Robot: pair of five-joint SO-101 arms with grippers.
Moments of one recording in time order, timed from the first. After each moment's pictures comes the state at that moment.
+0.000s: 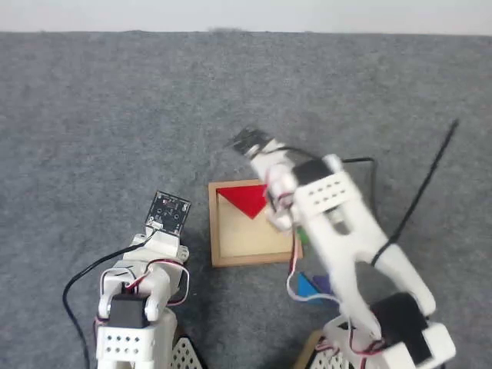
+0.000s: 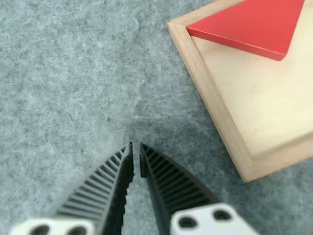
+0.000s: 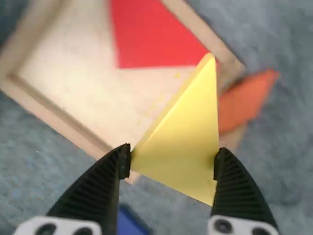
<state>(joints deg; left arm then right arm) -3.3 -103.1 96.9 72.2 -9.4 -30.9 -11.4 29.9 69.2 22.0</state>
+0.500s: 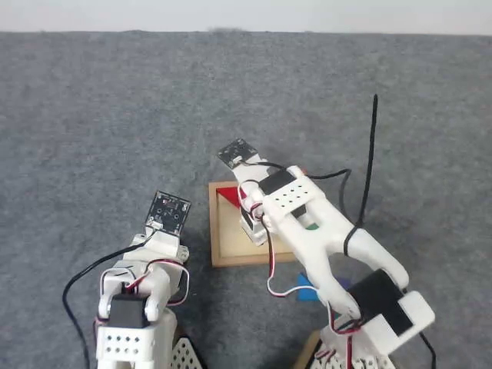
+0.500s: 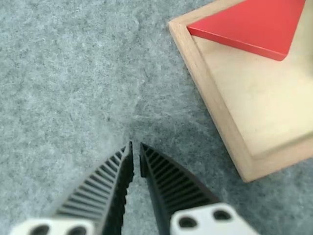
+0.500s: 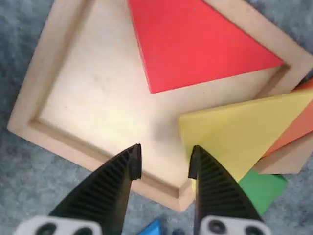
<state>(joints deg) -3.3 -103.1 96.9 72.2 -9.4 -36.8 -0.4 29.7 64.4 2.3</state>
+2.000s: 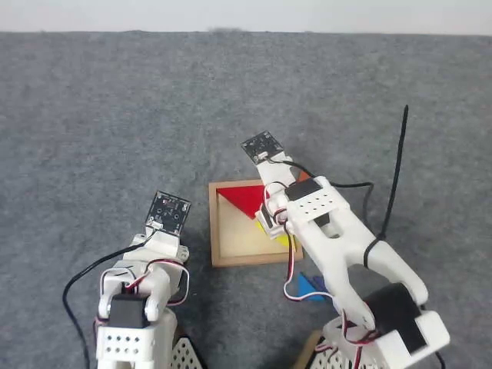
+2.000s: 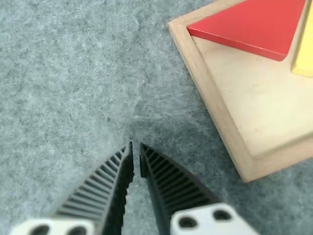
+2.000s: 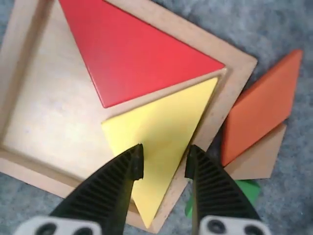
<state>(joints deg) -3.3 -103.1 96.9 72.2 -9.4 -30.4 -7.4 40.9 51.5 3.8</state>
